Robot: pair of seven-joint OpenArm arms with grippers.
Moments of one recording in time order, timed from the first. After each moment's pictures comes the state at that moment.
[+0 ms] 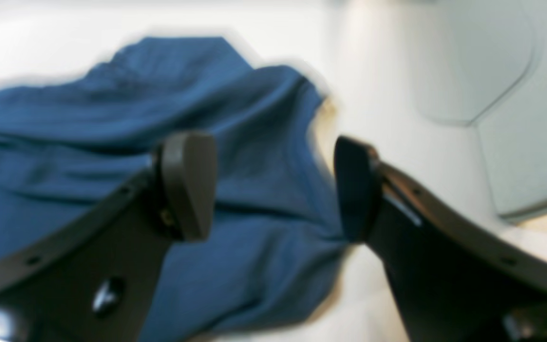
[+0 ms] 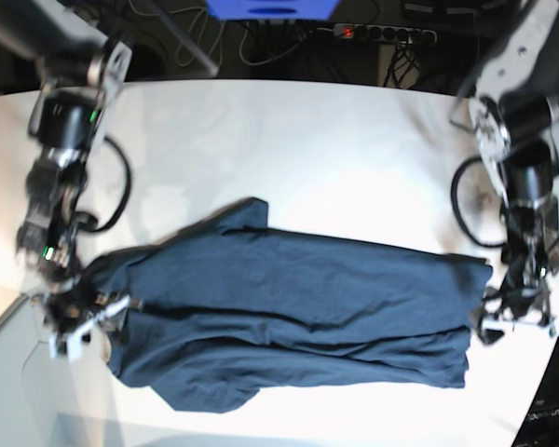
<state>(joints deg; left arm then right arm) -29.4 -15.2 -24.5 40.1 -17.9 -11.5 13.9 15.1 4.7 20.3 72.1 -0.2 23.2 -20.5</state>
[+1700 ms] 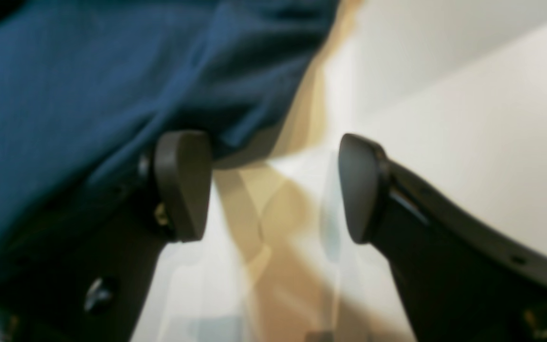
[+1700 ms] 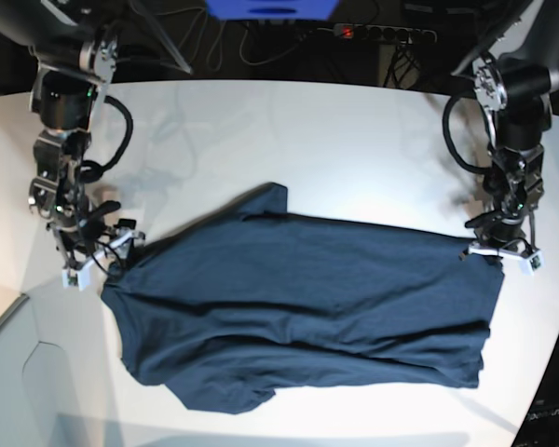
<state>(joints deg) -22.8 -17.0 -19.3 26.4 -18.3 -12.8 -1.1 15.0 8.6 22.2 49.7 -0.3 23.0 -20.1</state>
